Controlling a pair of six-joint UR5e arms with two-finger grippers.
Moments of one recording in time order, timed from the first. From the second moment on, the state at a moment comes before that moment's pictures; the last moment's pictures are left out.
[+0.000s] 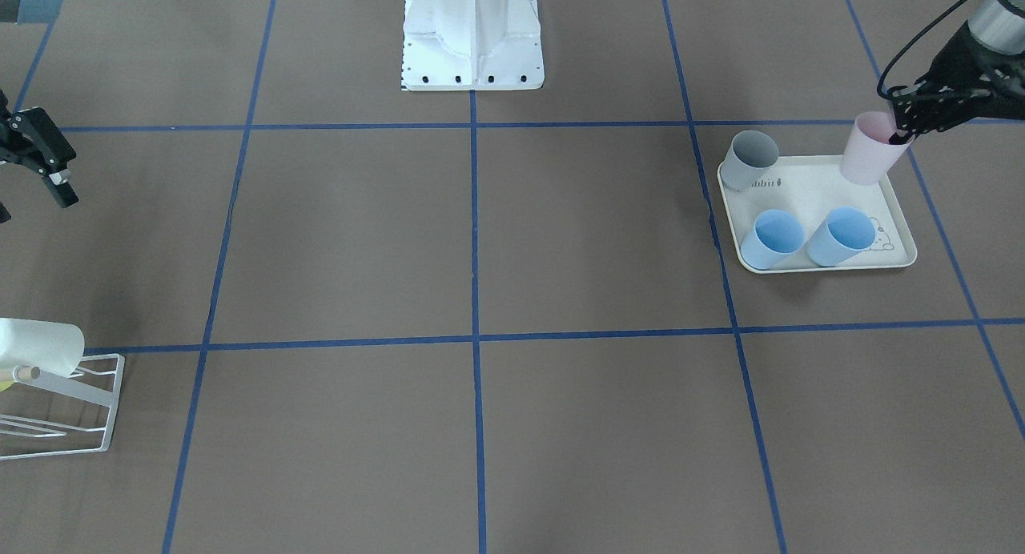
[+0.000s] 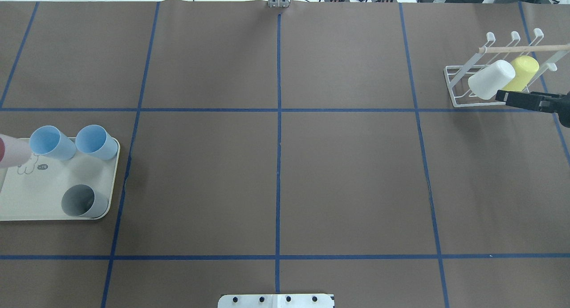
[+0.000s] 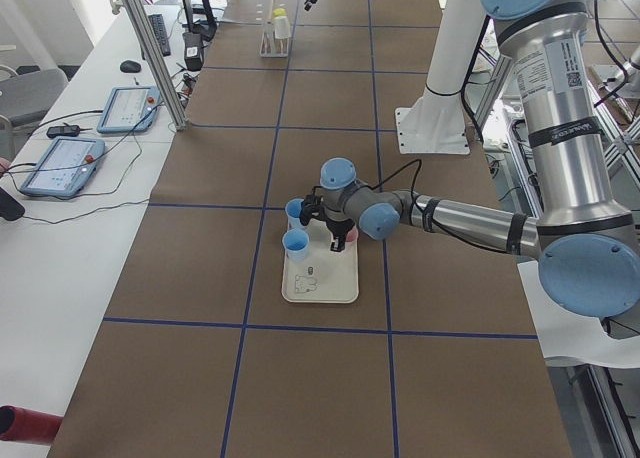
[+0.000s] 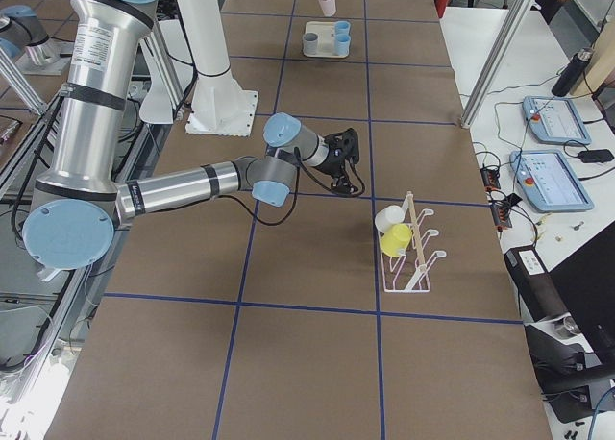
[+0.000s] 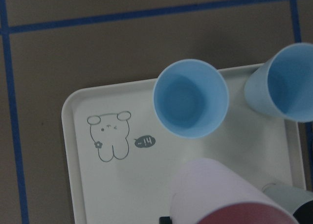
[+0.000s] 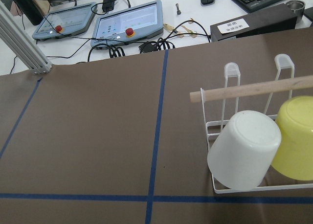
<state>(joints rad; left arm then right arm) -1.14 -1.32 -2.16 -1.83 -2.21 -0.61 0.97 -1.80 1.98 -0.57 1.79 1.07</state>
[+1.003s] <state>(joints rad) -0.81 -2.04 -2.15 -1.83 -2.06 -1.61 0.96 -1.67 2.06 -0.57 1.90 1.52</state>
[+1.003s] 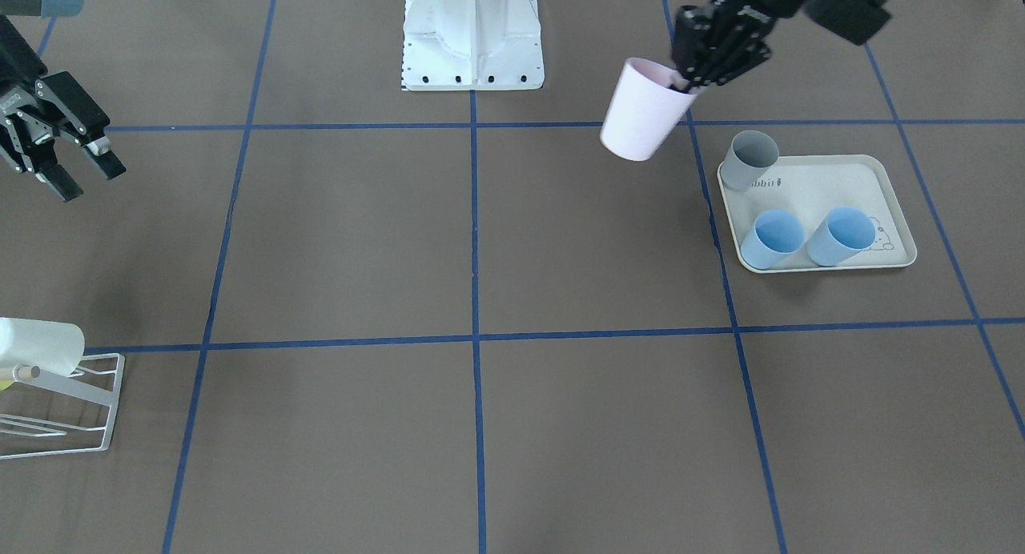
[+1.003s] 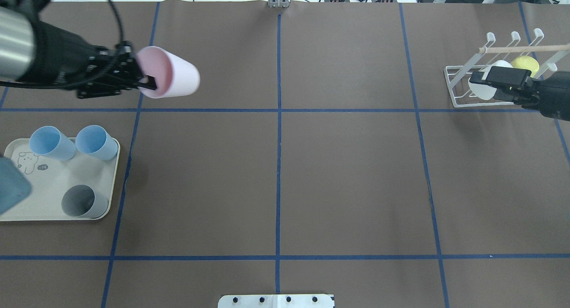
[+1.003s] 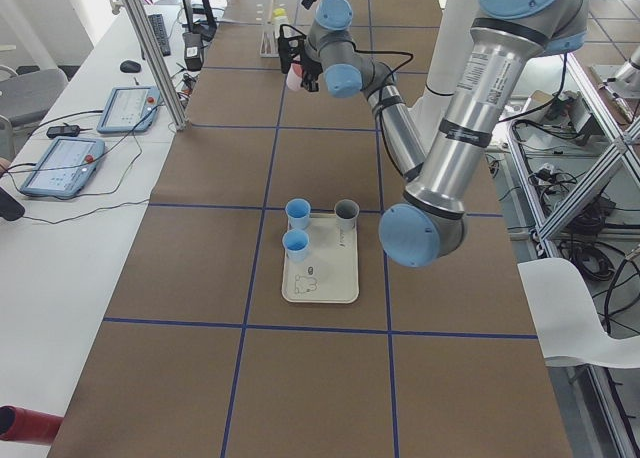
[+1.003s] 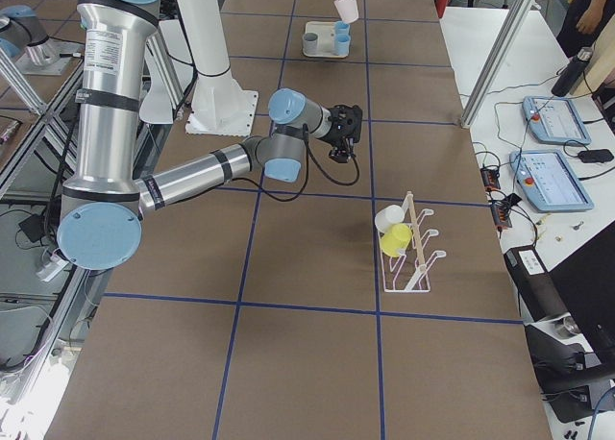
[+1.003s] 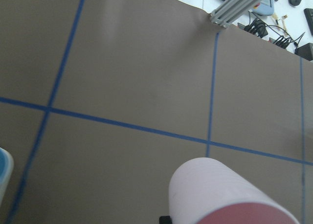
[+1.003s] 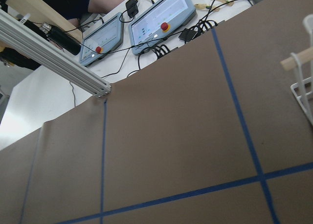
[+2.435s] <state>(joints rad) -0.60 -2.20 -1.72 -2.99 -1.73 -2.29 0.90 -1.27 2.09 -0.57 1.96 2.39</state>
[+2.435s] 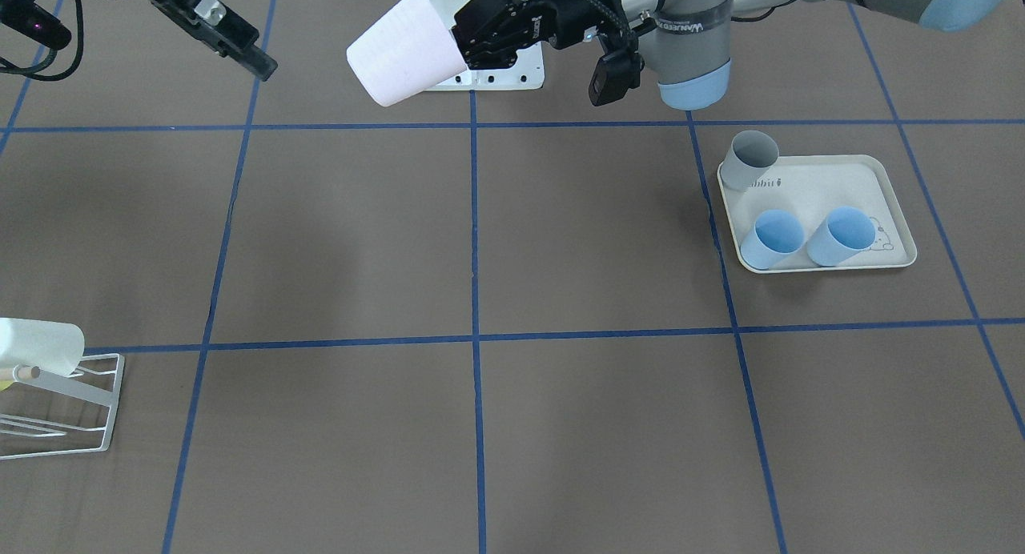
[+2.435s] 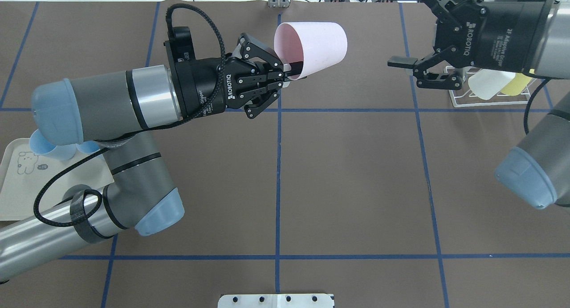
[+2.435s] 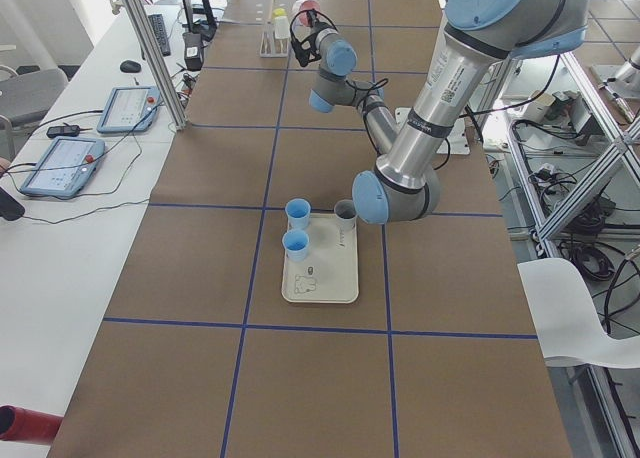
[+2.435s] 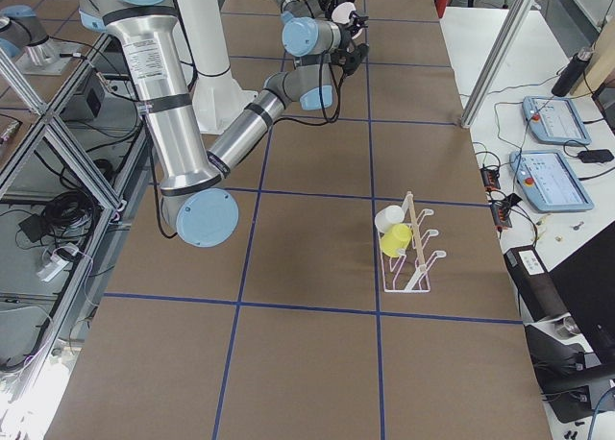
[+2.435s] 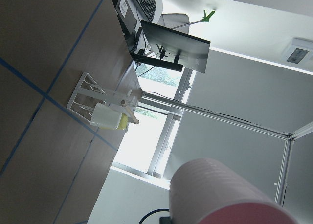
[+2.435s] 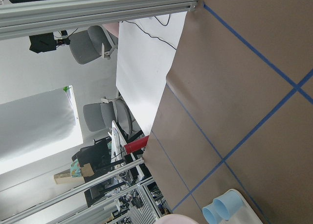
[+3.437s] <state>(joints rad) -0.56 -2.20 -1.66 -3.24 -1.73 -2.45 0.83 -1.20 2.07 -0.47 1.96 2.51</state>
